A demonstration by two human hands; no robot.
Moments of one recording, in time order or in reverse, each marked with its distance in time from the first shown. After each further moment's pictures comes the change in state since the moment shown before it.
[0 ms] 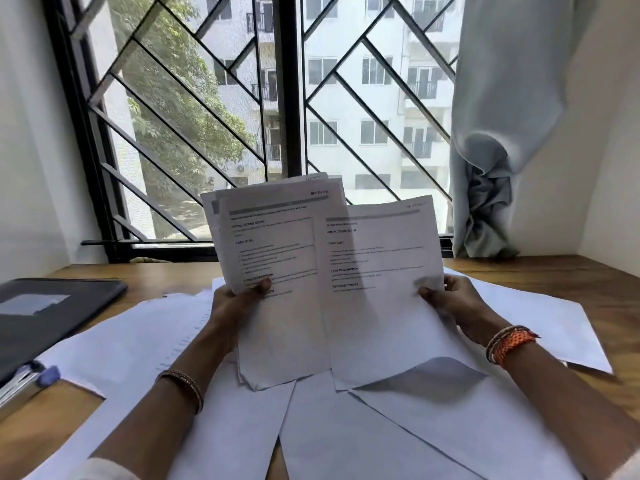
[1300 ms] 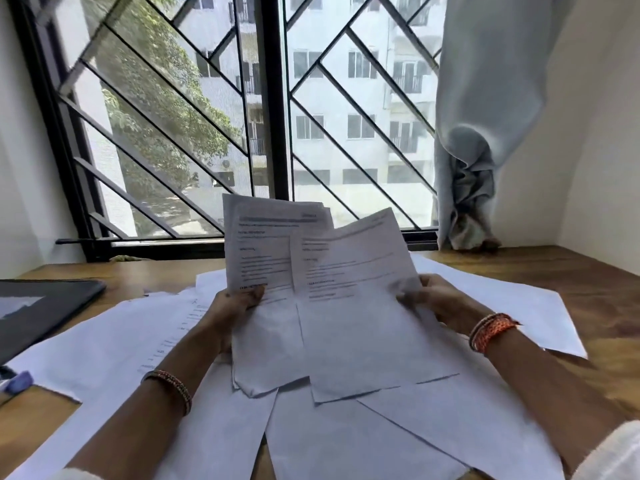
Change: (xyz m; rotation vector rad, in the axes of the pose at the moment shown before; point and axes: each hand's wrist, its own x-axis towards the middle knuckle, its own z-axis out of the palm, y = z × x) left_hand -0.004 -0.001 0.010 0.147 -0.108 -0.178; right_hand -0.013 -0.012 0.000 -0.038 -0.250 0.145
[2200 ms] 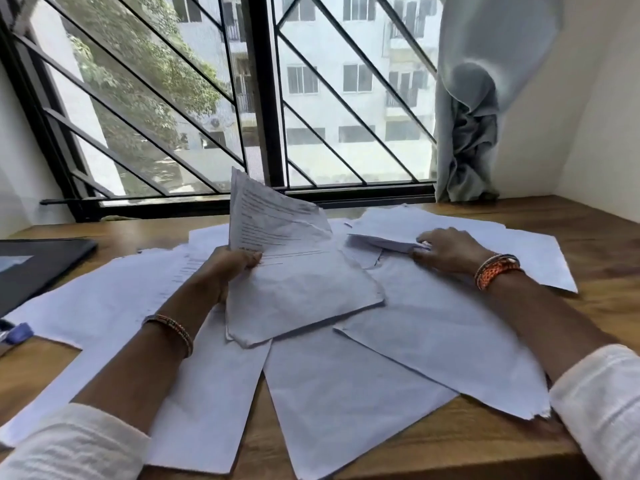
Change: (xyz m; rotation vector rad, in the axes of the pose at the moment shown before) left_hand -0.004 0.001 0.001 0.240 0.028 -0.144; right_hand 0.010 0.010 -0.032 -1.385 0.147 -0.007
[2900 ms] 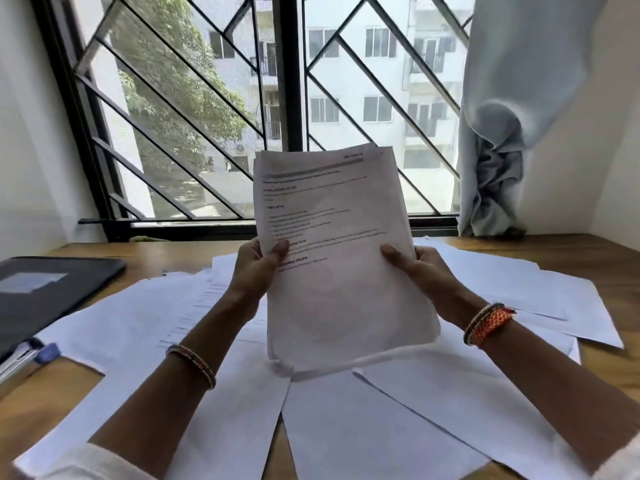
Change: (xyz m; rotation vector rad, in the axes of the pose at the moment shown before) left_hand -0.012 0.024 0.012 -0.303 -0.031 0.517; right_hand -0.028 -0.097 -0.025 1.478 0.042 -0.127
